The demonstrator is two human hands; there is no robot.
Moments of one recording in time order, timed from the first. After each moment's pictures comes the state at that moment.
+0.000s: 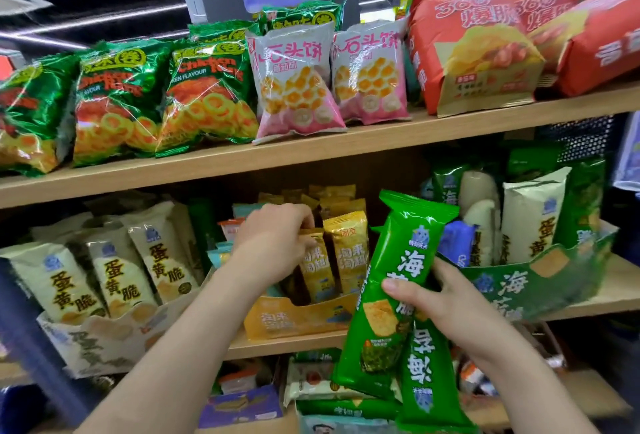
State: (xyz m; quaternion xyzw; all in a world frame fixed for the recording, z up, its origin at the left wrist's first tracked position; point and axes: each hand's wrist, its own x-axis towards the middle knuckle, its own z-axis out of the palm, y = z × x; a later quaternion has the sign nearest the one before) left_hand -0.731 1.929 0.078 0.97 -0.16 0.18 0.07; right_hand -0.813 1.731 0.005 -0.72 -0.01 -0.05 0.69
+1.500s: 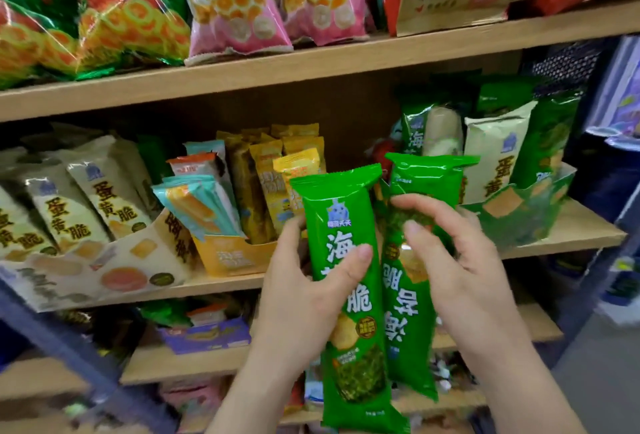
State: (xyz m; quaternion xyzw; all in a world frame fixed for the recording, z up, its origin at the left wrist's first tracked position) left_hand -0.846 1.860 -0.010 0.75 -0.15 0.09 0.64; right_hand -0.867 1.708 -0.011 -0.75 -0.03 -0.25 0.61
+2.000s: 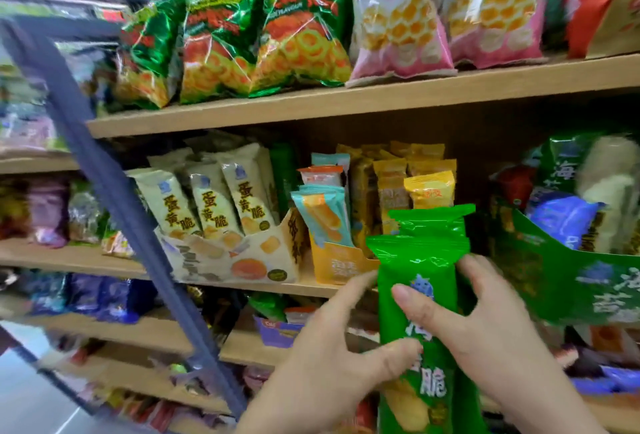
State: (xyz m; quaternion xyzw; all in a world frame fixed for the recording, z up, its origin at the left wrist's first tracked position) left_hand -0.866 1.964 -0.008 0.79 -0.17 -0.03 0.59; right_hand -0.845 1.794 -0.010 -0.79 -0.08 -0.13 0.59
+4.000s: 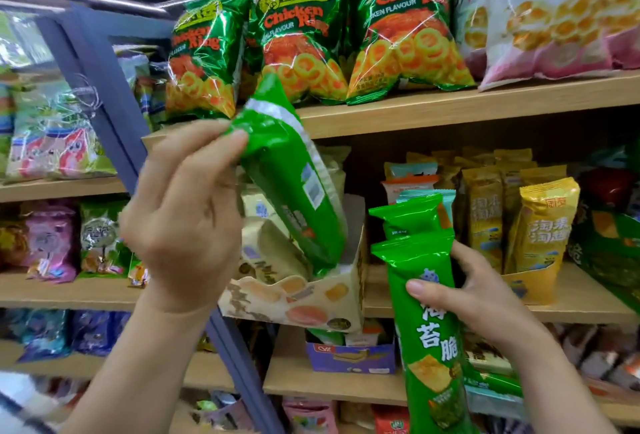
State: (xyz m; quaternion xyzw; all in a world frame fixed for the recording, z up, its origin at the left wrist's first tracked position) left_hand -0.780 2.179 0.093 0.64 -0.25 0.72 0.12; right_hand -0.781 1.917 -0.006 -0.70 -0.19 -0.02 0.69
